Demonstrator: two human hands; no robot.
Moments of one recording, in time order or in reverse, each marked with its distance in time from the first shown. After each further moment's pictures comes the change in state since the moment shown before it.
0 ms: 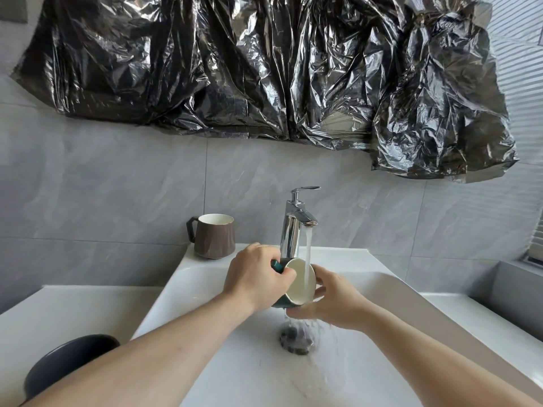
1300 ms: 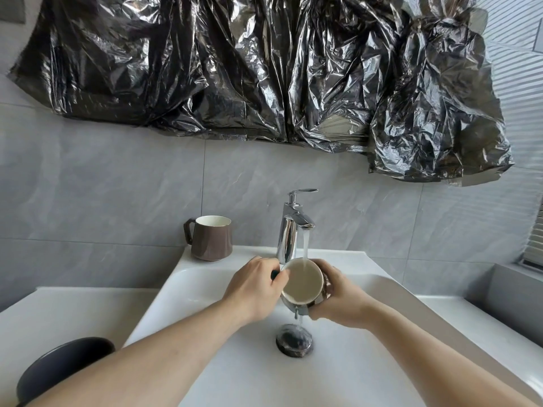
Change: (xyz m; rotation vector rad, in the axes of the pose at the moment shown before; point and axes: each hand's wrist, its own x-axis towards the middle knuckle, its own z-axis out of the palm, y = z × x) left_hand -0.008 -0.004 0.005 -0.092 -0.254 -0.063; right_hand 0.006 0.013 -0.011 -0.031 0.051 0.000
